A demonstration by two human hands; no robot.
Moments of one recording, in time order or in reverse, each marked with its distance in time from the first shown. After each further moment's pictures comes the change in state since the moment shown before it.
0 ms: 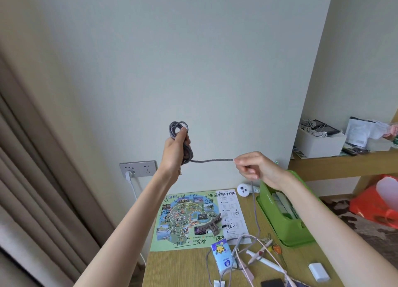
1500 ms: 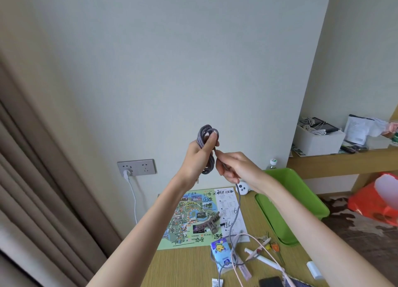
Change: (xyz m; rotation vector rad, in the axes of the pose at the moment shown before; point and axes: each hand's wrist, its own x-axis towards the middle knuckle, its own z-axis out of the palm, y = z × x) left_hand -0.027 -0.009 0.042 0.201 -0.238 0.156; right_hand 0.014 -0.001 0.038 -0.004 0.004 -0.073
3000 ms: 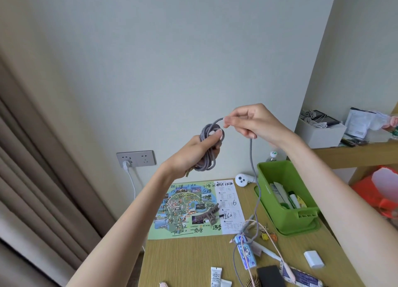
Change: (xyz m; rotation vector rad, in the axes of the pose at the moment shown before) left_hand 0.006 -0.007 -0.021 -0.011 -0.414 -0.106; right_hand 0.009 -0.066 -0.047 -0.260 0.116 -0.225
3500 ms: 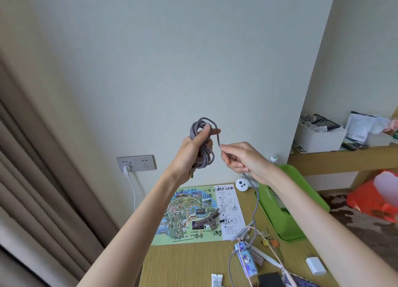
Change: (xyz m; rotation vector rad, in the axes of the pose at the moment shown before) left_hand 0.007 -0.001 0.001 -0.221 0.271 0.050; right_hand -0.020 0.046 0.044 0.304 -0.126 0.240
